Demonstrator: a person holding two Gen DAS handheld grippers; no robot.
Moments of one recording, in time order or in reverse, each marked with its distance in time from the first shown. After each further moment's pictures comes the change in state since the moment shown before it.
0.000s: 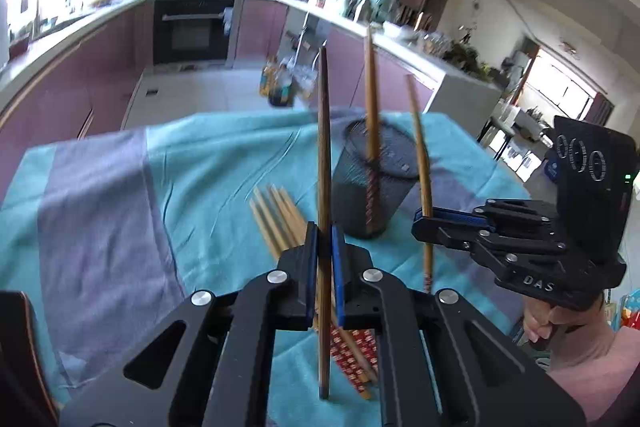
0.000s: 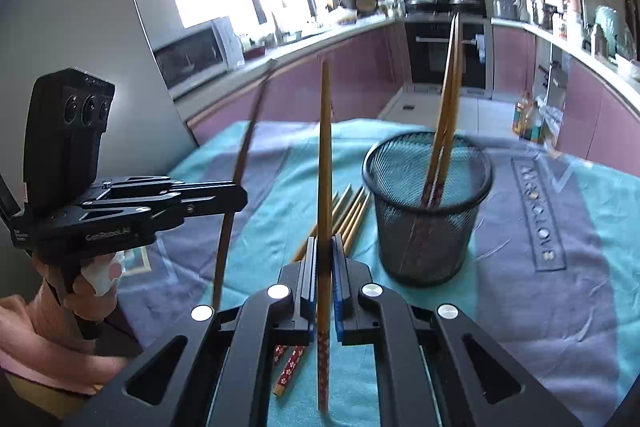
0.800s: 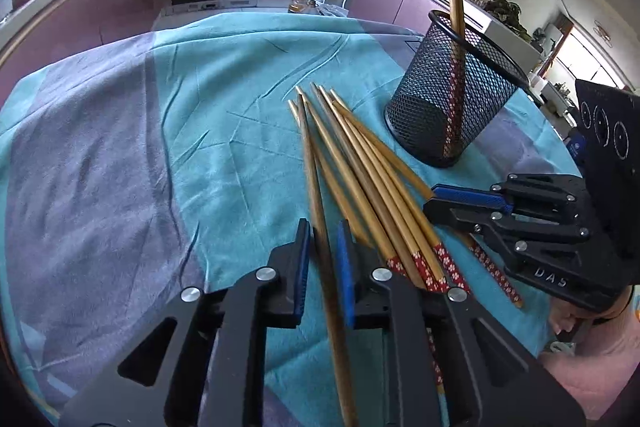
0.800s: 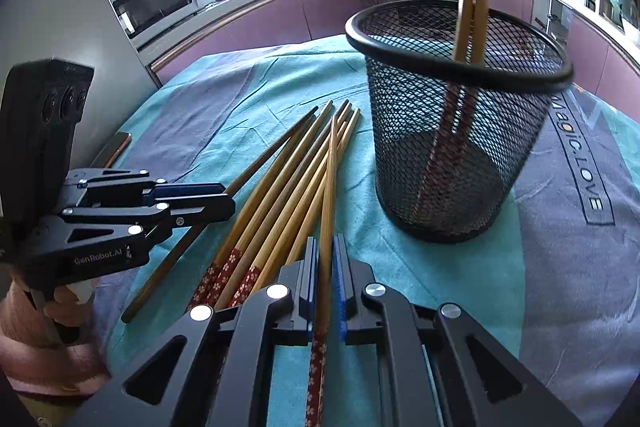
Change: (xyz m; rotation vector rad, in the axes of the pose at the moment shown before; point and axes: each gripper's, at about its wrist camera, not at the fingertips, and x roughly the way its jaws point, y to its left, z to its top) left arm 0.085 0.045 -0.046 -0.079 0.240 0.071; right arm 0.091 -0.005 -0.030 0.023 0.258 -0.062
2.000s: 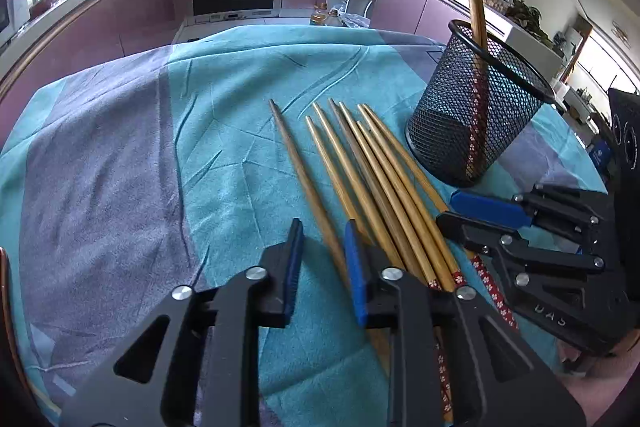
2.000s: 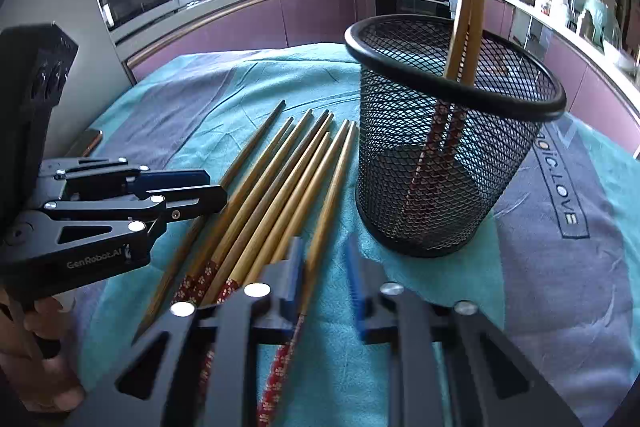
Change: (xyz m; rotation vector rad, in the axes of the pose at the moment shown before) left arm 0.004 -0.013 0.012 -0.013 -0.040 0.102; right arm 0.000 -0.001 -0.002 0.009 -0.041 -0.111
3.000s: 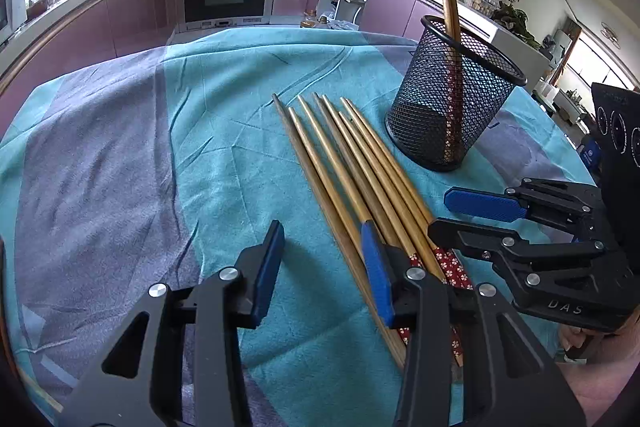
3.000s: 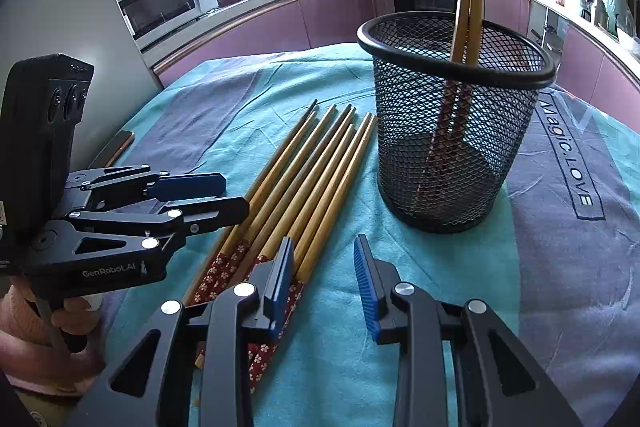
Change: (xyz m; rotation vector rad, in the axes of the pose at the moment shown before) left arm -0.020 -0.003 -0.022 0.020 -0.030 -0.032; right arm -0.012 0.001 -0.010 -0.017 -0.005 0.091
